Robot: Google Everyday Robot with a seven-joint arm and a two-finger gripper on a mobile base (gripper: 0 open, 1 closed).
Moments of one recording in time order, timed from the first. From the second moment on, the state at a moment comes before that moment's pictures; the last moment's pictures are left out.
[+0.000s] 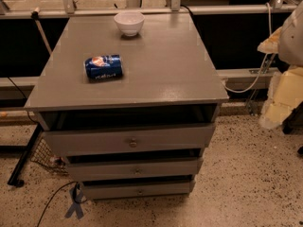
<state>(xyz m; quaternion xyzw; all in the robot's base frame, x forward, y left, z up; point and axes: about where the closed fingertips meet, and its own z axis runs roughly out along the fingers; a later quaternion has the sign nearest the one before) 0.438 -0.216 0.976 -0.60 0.78 -0.03 0.16</state>
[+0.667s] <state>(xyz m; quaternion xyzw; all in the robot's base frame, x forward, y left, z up) 0.437 -0.216 0.952 -0.60 0.78 -0.03 0.17</state>
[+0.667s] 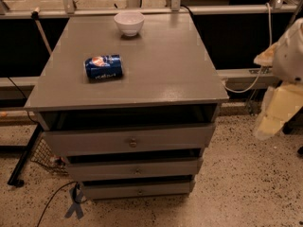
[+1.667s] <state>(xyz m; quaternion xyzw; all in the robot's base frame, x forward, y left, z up) 0.431 -0.206 0.841 -0.59 0.78 0.05 0.21</state>
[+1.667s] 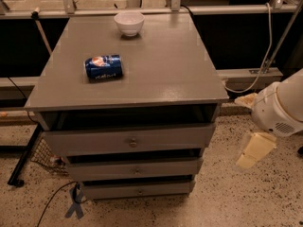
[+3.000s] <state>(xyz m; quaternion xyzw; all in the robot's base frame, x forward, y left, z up) 0.404 -0.160 0.680 -0.55 0.79 0.17 0.22</state>
